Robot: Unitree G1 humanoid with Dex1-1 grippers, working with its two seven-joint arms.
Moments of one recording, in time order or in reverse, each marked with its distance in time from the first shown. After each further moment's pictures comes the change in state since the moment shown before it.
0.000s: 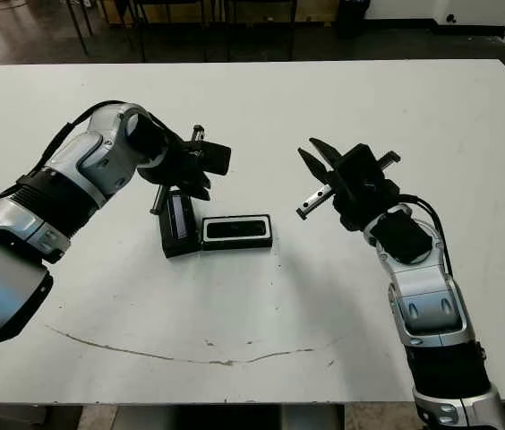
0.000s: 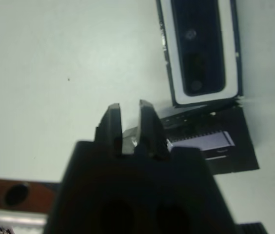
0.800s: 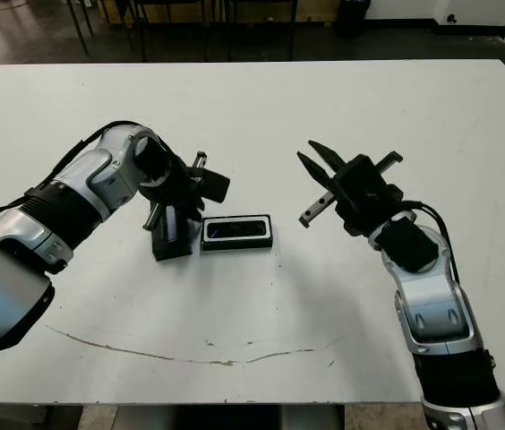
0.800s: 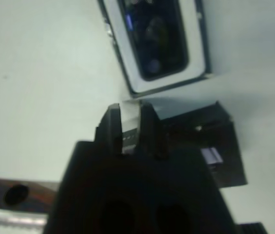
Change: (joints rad) left arm 0.028 -0.003 -0.074 0.019 0.055 -0.003 -0.119; right arm 0.051 -0.036 0.011 -0.029 -0.029 -0.097 0.014
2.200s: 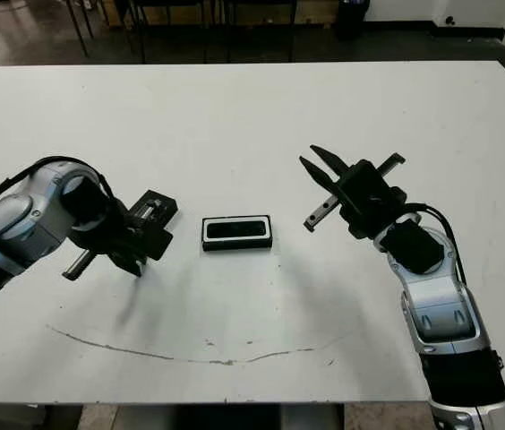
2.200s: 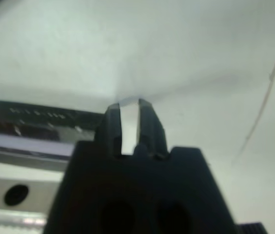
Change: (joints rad) left arm 0.326 0.444 0.054 -0.687 -0.059 0.133 -0.253; right arm -0.011 -0.037 -0.006 0.045 0.016 -0.036 0.025
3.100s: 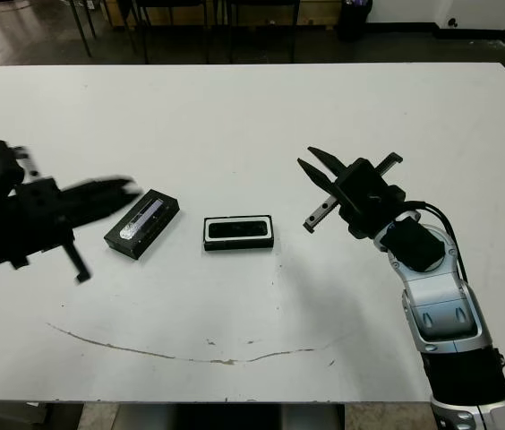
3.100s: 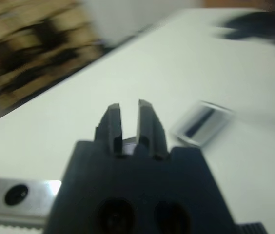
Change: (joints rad) left arm 0.645 -0.408 0.883 -0.794 -0.503 0.610 1.150; right arm -0.007 -0.003 0.005 0.009 0.006 0.015 0.021
